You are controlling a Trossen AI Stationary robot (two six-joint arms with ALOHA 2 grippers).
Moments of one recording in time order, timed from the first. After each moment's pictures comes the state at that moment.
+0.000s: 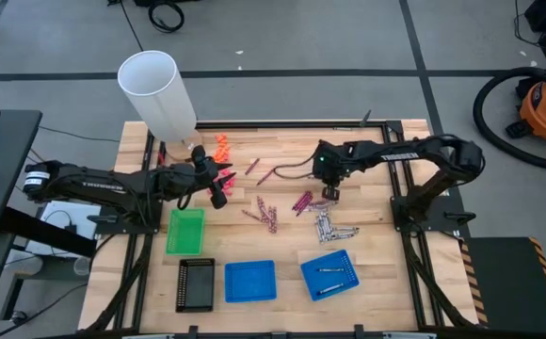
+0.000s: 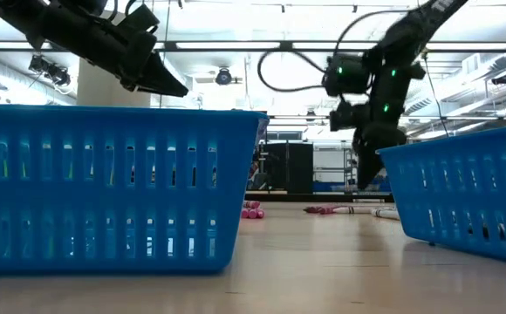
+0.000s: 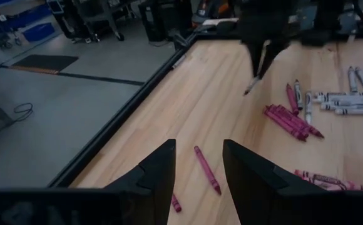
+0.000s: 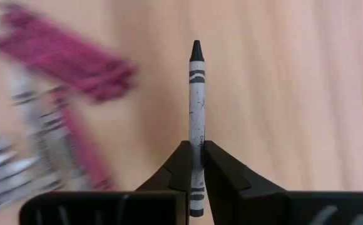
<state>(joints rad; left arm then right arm) 0.05 0.95 0.48 0.12 -0.46 0.04 -0.36 1.51 0.86 -0.58 0.00 -0.14</state>
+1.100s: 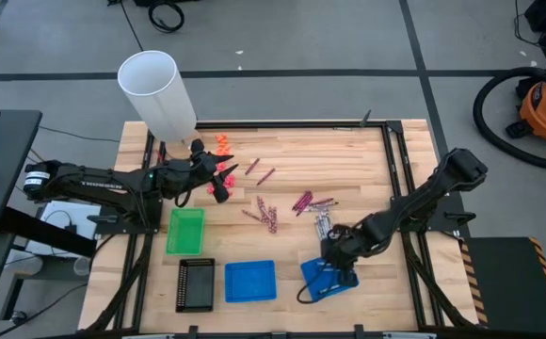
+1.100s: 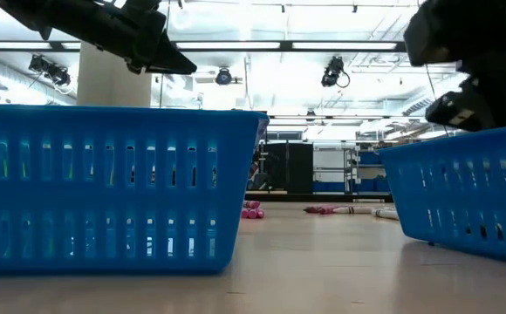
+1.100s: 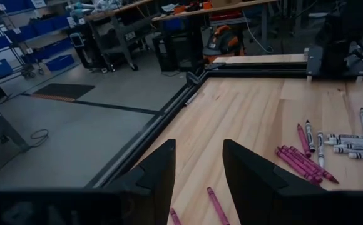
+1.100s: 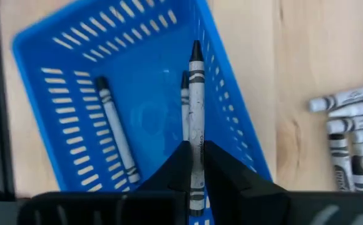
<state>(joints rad) 0.05 0.95 0.52 0.24 -0.50 0.12 0.52 1.56 0.89 -0.52 -0.03 0.63</state>
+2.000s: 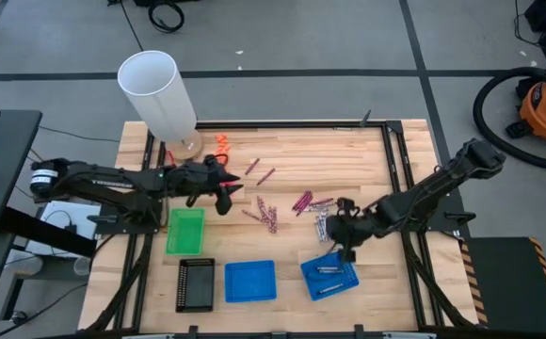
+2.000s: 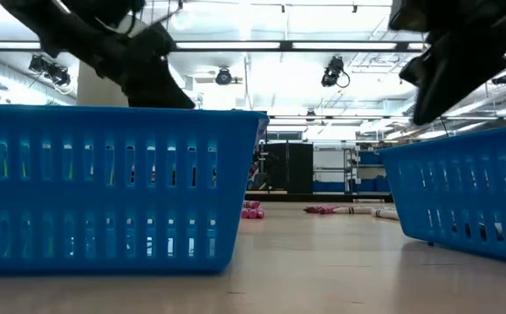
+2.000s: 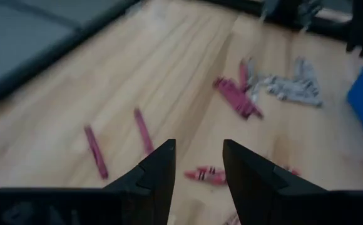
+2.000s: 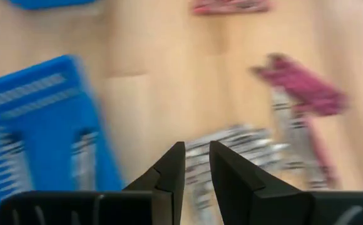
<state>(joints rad) 0.10 1.10 0.53 0.06 -0.21 -0.24 0.44 1.32 0.82 -0.58 0.33 0.45</state>
